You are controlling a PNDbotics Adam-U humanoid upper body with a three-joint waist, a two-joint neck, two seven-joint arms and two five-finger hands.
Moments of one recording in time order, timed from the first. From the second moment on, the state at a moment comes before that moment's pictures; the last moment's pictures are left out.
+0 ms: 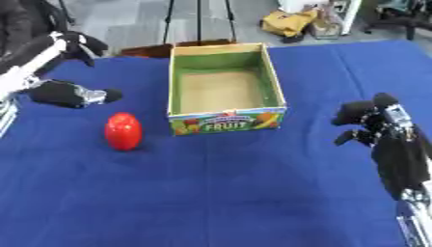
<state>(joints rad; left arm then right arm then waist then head) -0.73 0.60 -0.21 -1.55 -0.56 0.14 -0.44 -0.20 -0.34 0.03 -1.85 -0.22 0.00 0.03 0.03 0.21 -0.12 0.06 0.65</state>
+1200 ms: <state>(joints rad) -0.87 0.48 -0.32 -1.13 -0.79 0.05 -0.63 -0.19 -0.34 0.03 -1.85 -0.22 0.00 0.03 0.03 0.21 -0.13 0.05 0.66</state>
